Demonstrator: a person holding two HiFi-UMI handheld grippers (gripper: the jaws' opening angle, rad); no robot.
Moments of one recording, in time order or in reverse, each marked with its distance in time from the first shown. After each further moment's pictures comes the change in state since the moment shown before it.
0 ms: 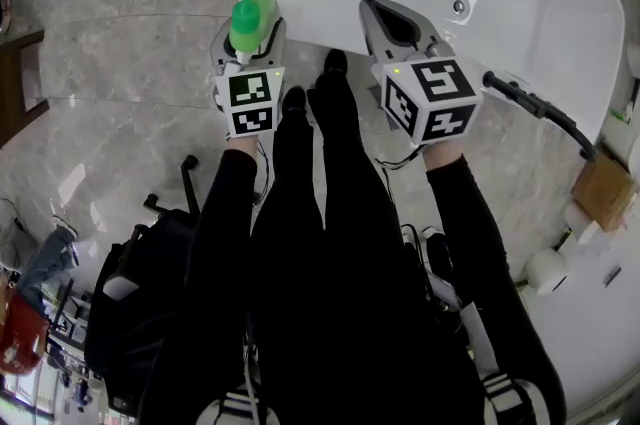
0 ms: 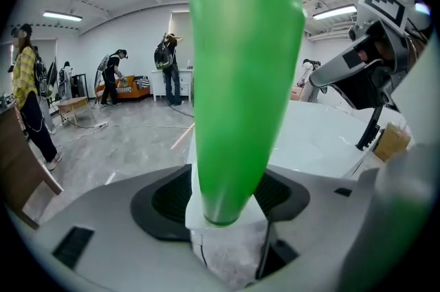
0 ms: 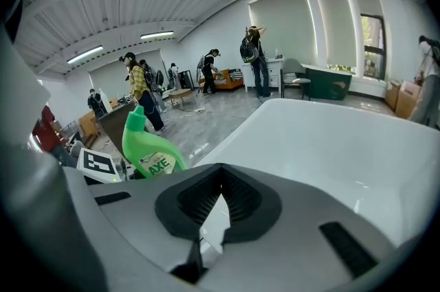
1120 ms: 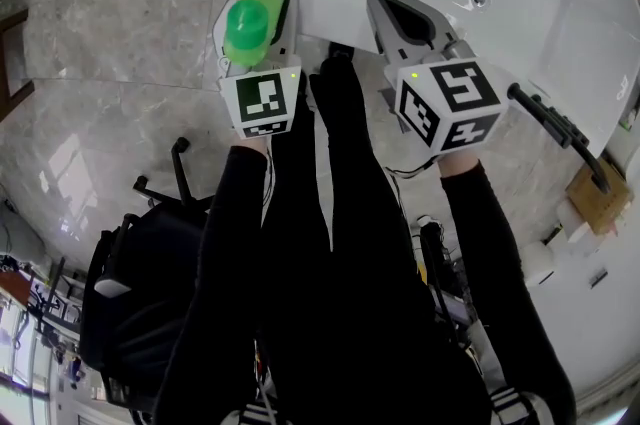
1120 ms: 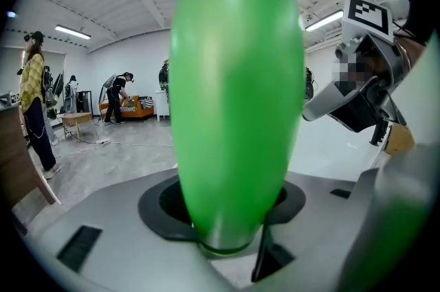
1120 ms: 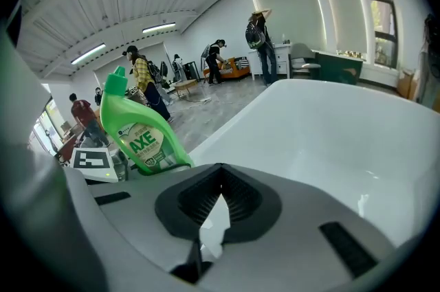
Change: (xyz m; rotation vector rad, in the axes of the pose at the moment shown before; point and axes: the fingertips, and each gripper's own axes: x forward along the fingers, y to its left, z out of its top) left arm 0.029 0.000 0.001 0.036 -0.195 0.035; right arm 0.054 -0.003 -0.044 0.009 0.089 0.081
